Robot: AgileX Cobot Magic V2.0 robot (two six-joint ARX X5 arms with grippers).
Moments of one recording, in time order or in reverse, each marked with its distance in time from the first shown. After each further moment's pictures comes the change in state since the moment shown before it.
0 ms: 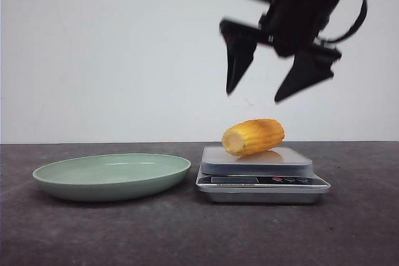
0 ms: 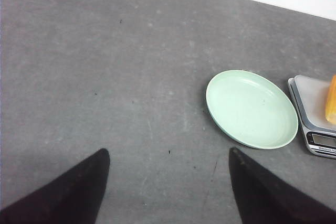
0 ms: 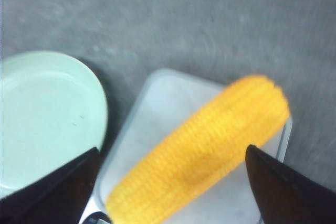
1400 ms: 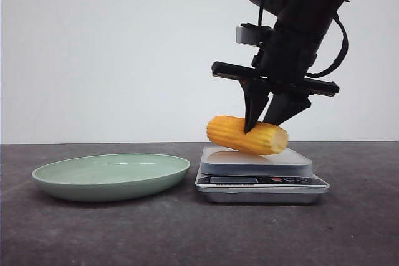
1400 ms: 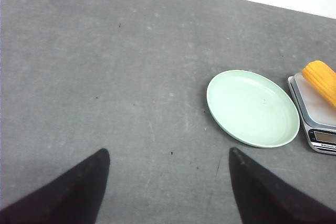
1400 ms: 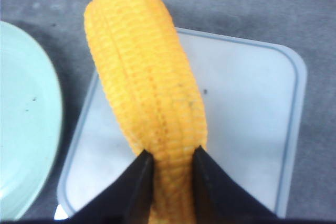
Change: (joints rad) left arm 0.000 -0.019 -0.002 0.000 0.000 0.036; right arm 0.023 0.131 0.052 -0.060 0.040 0.109
